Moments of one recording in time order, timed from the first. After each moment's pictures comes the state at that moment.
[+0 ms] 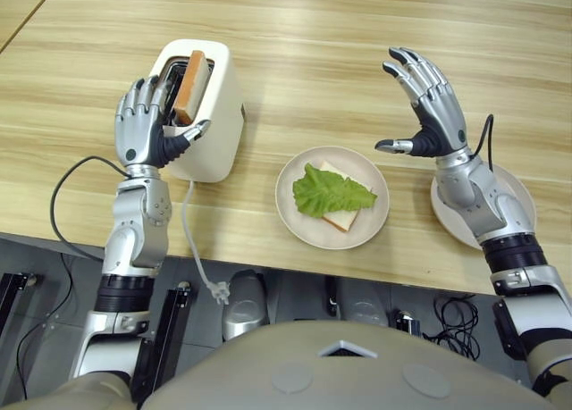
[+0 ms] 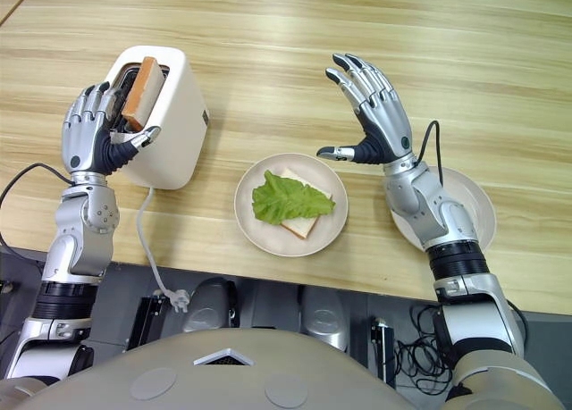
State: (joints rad) left arm -0.05 0.45 -0.02 -0.04 0.85 0.09 0.23; right arm -0.30 -0.59 0.18 0.32 -0.75 -0.66 -0.48
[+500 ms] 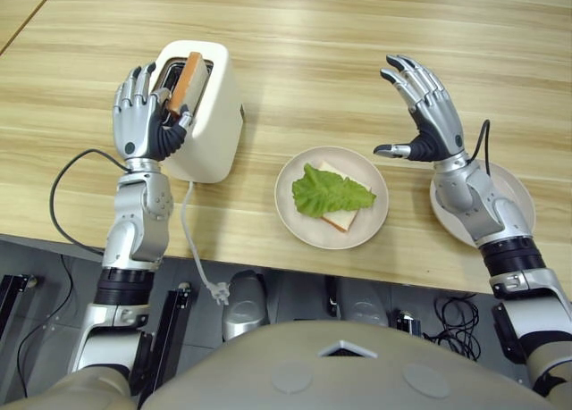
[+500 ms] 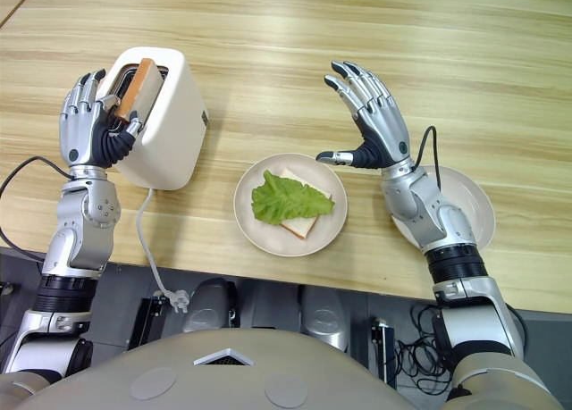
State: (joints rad) left arm -0.08 0.46 -0.02 0.00 0.82 0.08 0.30; right arm -0.28 -0.59 0.18 0.32 -0.75 -0.67 -0.48
